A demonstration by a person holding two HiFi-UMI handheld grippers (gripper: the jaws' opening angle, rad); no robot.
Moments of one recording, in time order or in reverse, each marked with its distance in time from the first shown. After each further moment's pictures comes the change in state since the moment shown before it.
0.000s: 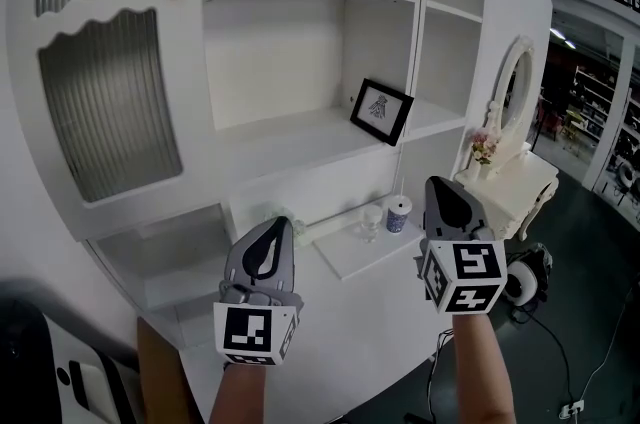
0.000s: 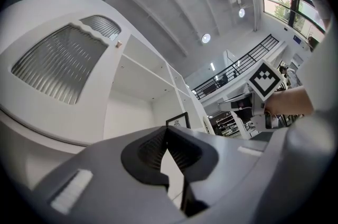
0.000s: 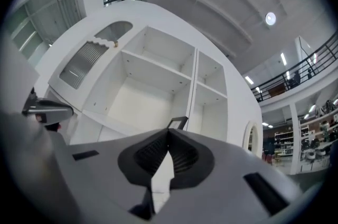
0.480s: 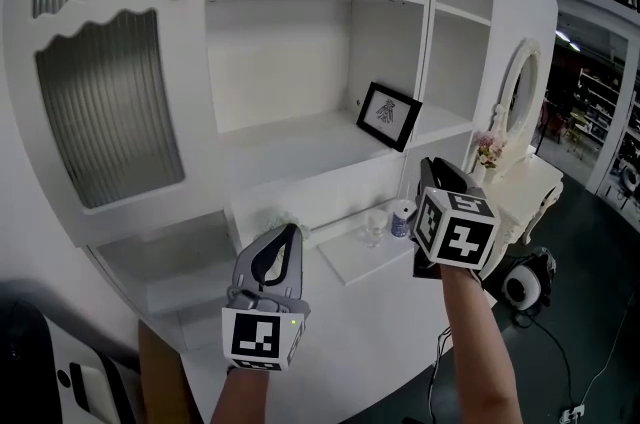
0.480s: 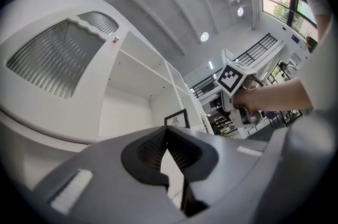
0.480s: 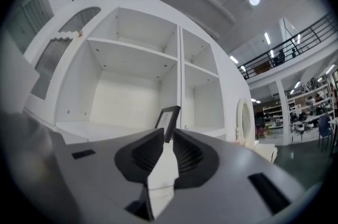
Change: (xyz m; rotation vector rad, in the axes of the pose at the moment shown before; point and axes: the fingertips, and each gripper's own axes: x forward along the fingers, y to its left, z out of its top) left arm 0.009 -0.003 -0.011 0.011 0.018 -0.021; right arm 0.064 -0.020 -0.011 0.181 0.159 -0.109
